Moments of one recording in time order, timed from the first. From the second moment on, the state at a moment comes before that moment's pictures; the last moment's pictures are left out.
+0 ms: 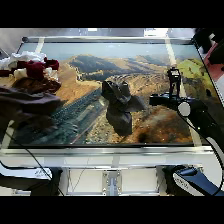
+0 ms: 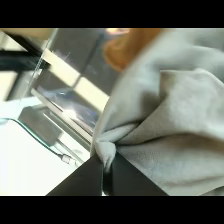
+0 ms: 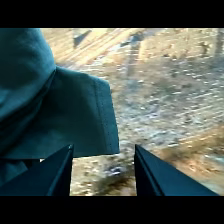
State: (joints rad) left arm 0.49 -1.52 1.86 1.99 -1.58 -1.55; right arm 0.18 -0.99 0.81 -1.46 0.63 1.58
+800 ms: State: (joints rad) left arm 0.42 -1.54 1.95 0.97 -1.33 -1.44; right arm 0.18 -0.99 0.80 -1.45 0.61 1.63
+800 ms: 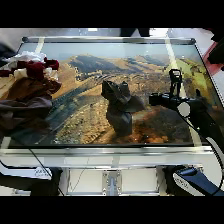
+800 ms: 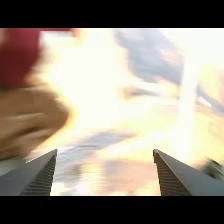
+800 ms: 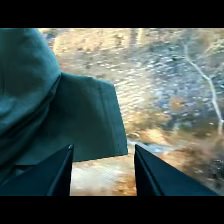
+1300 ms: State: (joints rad) left arm -0.26 -1.83 1.91 0.97 -1.20 -1.59; right arm 0.18 -1.06 0.79 -1.45 0.63 1.56
